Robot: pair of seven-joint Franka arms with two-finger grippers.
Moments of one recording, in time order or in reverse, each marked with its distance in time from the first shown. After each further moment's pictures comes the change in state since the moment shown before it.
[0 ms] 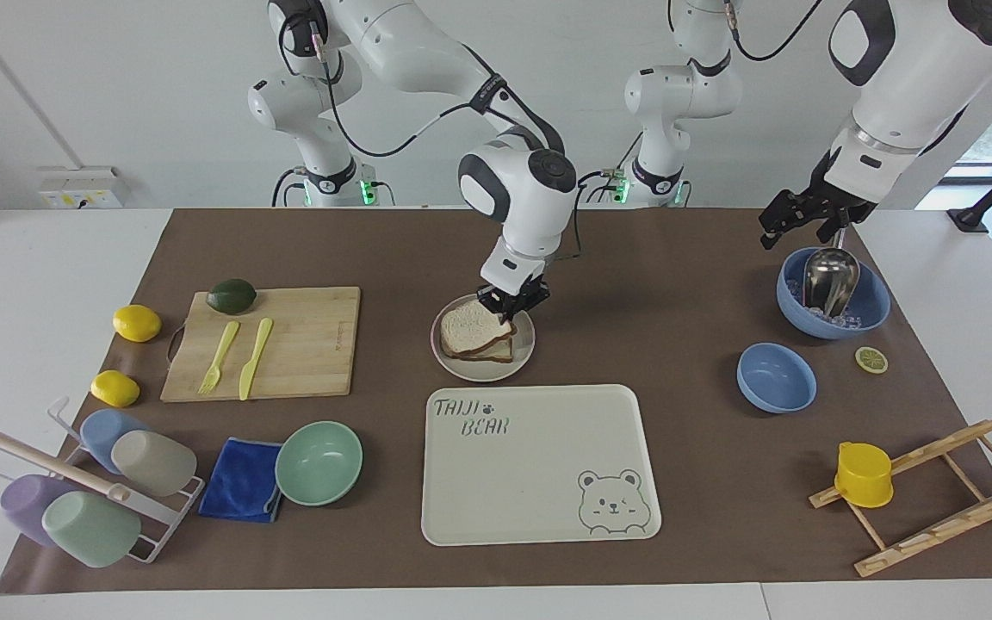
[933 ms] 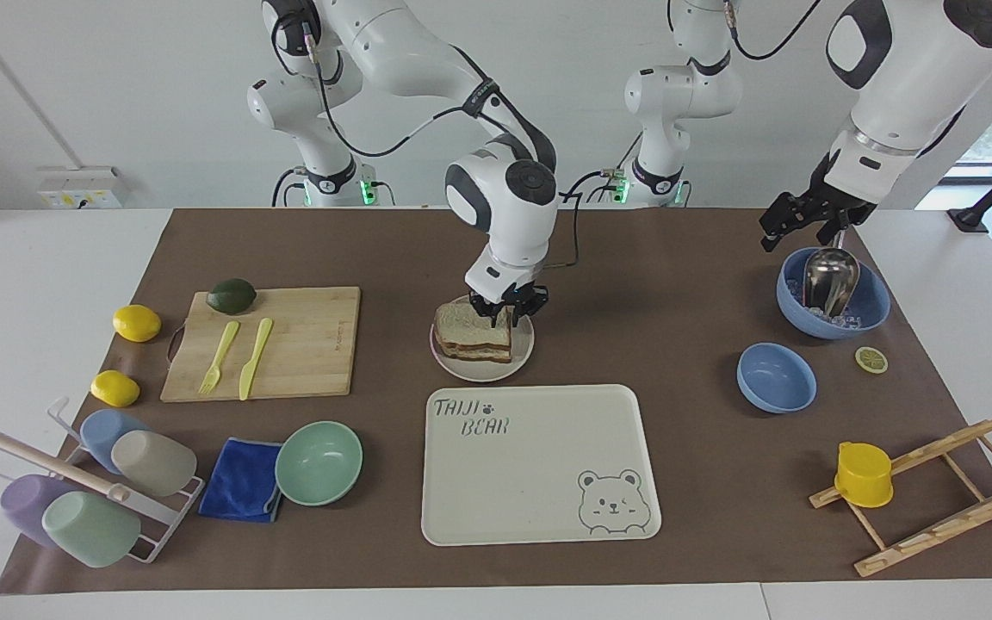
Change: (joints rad) left arm 0.005 -0.019 0.000 -0.037 0.000 0.037 0.000; right arm -0.028 -0.010 0.001 -0.029 0.085 0.039 0.052
